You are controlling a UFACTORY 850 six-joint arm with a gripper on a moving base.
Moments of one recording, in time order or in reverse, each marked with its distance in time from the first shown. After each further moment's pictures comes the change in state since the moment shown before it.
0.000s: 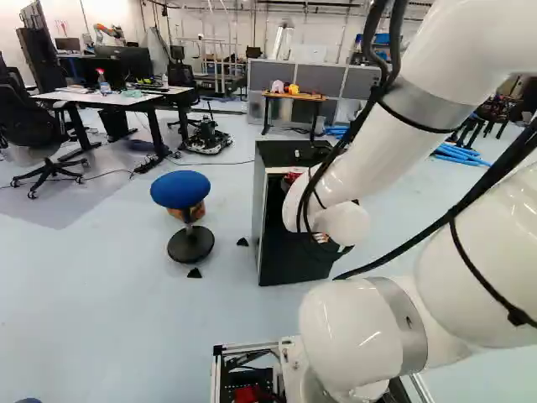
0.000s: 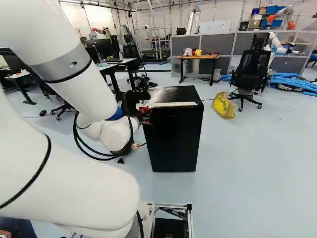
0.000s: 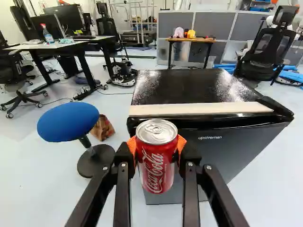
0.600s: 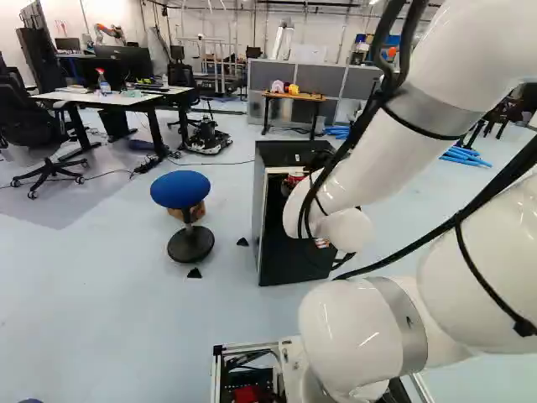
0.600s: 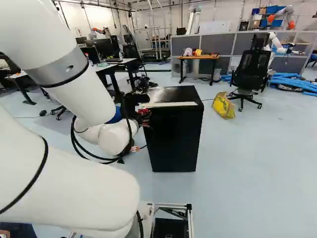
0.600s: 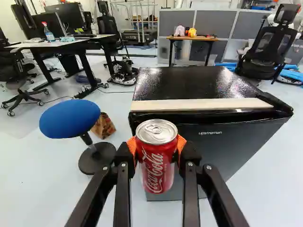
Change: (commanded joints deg) arm 0.2 0.9 1.1 0.0 0.0 0.0
